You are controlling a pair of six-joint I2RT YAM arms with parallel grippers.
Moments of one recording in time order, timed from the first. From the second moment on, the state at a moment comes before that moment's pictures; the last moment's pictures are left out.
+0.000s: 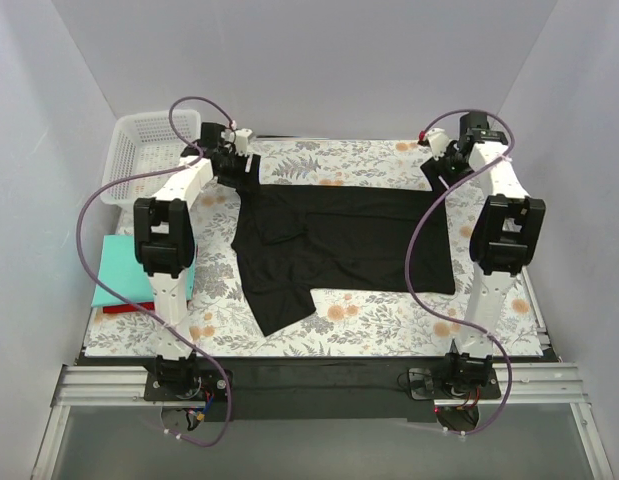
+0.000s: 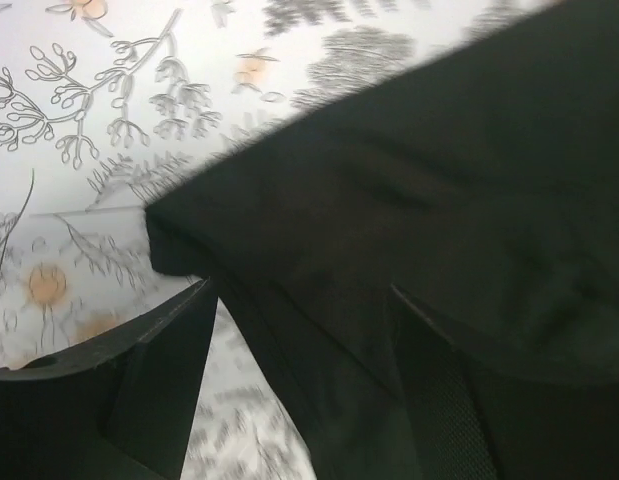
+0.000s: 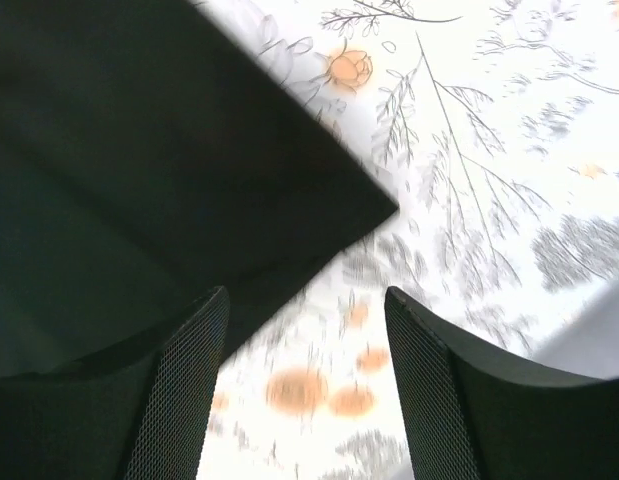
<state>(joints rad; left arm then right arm) -0.12 2.27 1.89 -0.54 0.35 0.15 -0.06 2.25 2.01 -0.92 -0.24 -0.74</state>
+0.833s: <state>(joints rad) -0.14 1.85 1.37 -0.55 0.54 0.28 -0.03 2.29 2.04 -0.98 -0.14 -0.70</state>
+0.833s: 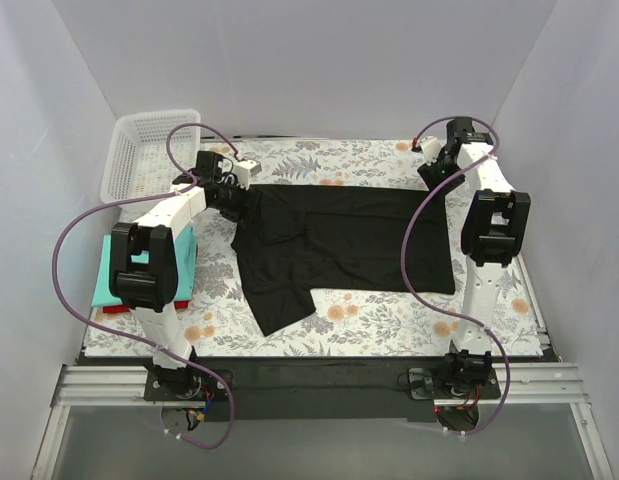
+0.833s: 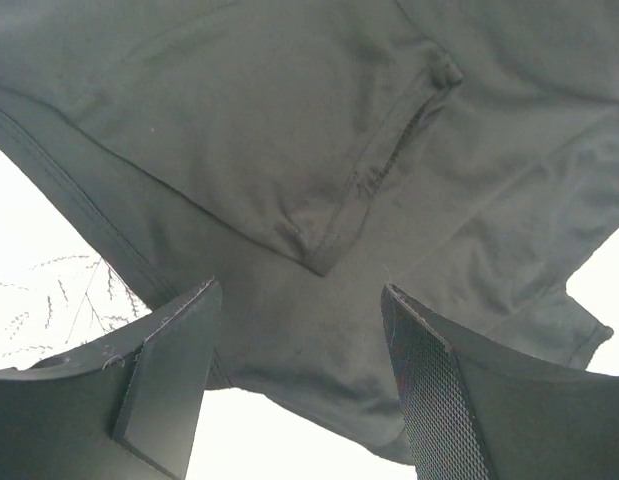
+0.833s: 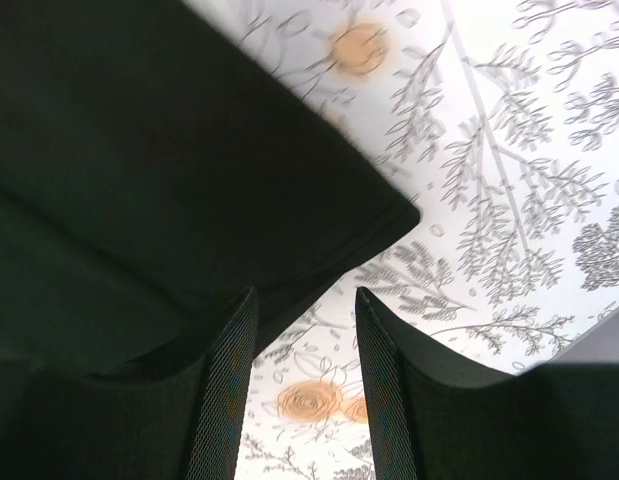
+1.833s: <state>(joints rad) -0.15 1.96 1.37 -0.50 0.51 0.22 -0.19 2.39 2.10 -0.94 -0.33 -0.36</state>
